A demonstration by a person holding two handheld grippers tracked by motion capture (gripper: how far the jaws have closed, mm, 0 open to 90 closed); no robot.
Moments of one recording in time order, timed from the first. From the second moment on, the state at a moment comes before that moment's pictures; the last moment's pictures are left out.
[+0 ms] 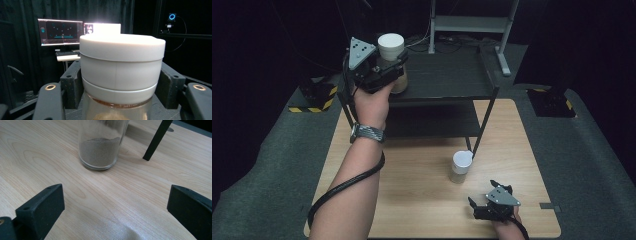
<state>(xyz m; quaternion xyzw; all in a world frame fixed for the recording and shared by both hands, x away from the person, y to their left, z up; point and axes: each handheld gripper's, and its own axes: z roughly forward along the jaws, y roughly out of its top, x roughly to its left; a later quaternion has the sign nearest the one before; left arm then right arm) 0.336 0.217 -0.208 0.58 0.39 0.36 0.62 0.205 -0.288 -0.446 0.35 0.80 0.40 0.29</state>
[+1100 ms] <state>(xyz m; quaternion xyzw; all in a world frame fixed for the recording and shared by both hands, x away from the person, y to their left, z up) 0.324 0.208 -0.195 0.58 0.41 0.37 0.60 0.204 -0.287 -0.446 0.35 0.80 0.39 0.29</state>
